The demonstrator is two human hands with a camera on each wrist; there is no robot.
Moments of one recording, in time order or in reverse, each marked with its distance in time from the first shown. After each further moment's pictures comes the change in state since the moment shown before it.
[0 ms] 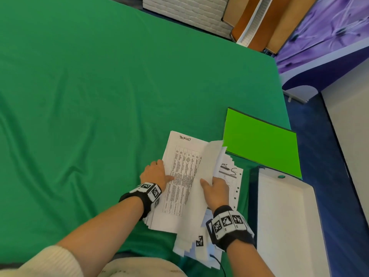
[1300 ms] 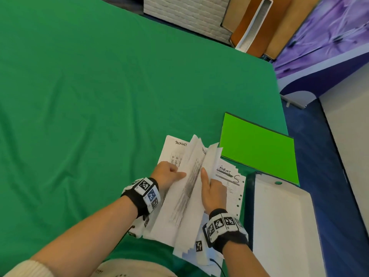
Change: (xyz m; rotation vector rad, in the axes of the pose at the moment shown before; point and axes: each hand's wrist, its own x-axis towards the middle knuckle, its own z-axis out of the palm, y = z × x) left_hand 0.000 0.034 -0.027 -0.849 -0.256 0.086; right_hand 0.009 -0.006 -0.006 -0.093 0.095 -0.074
